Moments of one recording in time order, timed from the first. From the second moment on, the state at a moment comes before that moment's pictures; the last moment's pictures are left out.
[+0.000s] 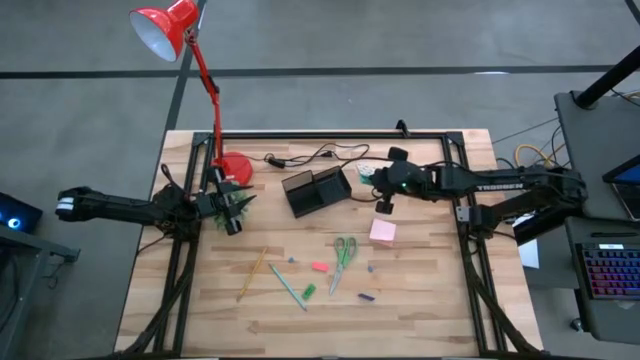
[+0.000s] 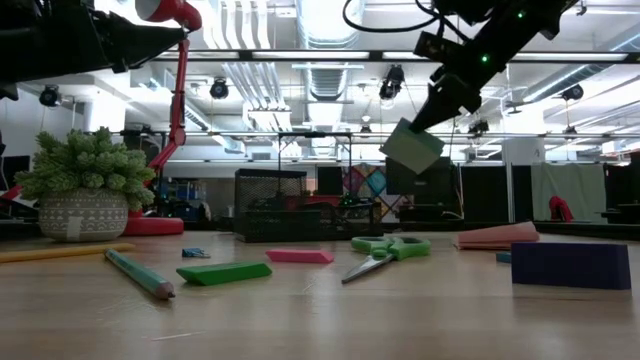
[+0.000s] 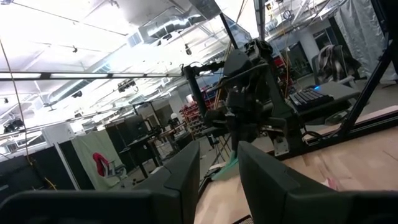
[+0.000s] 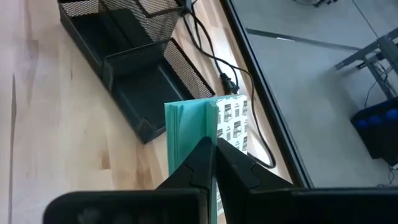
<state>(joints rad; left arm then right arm) -0.03 0.48 0.06 0.70 -0.24 0.51 -0.15 1.22 0.80 -0.30 0.38 -0.23</state>
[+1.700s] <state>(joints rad) -0.03 0.48 0.06 0.70 -0.24 0.51 -0.16 1.62 0.80 0.28 0.27 -0.59</state>
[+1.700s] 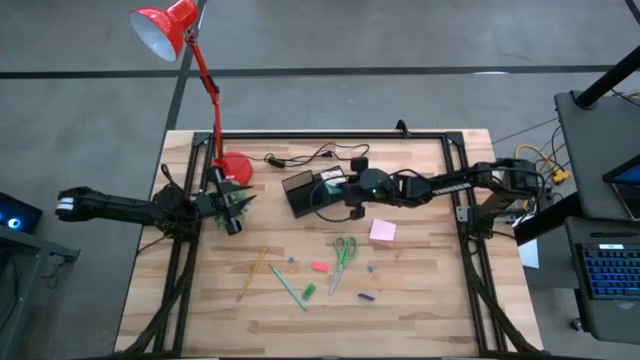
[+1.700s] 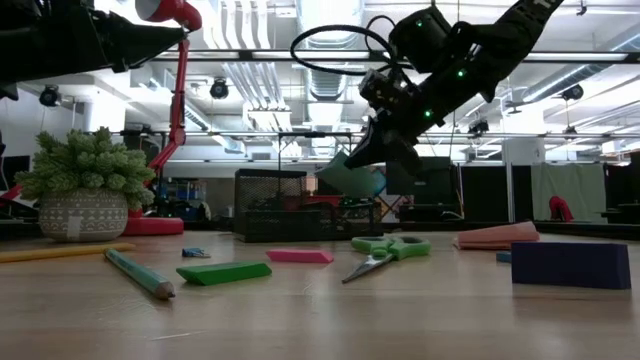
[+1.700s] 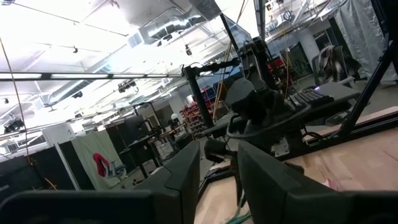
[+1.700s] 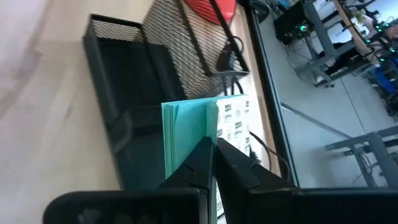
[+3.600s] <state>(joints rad) -0.03 0.48 0.06 0.70 -0.24 0.54 -0.19 1.68 0.80 0.35 0.23 -0.68</state>
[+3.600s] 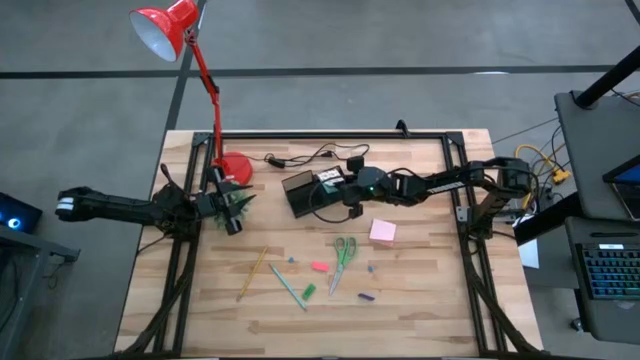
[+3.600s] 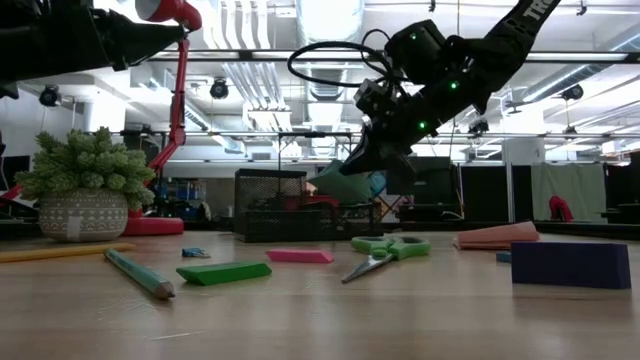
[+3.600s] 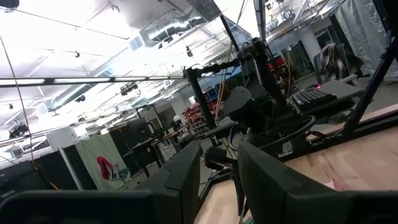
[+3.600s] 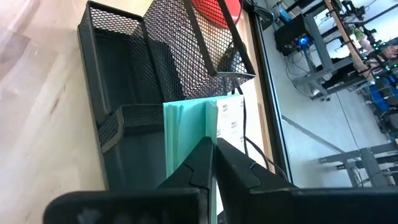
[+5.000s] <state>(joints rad) -0.03 0.48 0.06 0.70 -0.24 0.54 -0.20 1.92 0.98 0.20 0.24 -0.73</state>
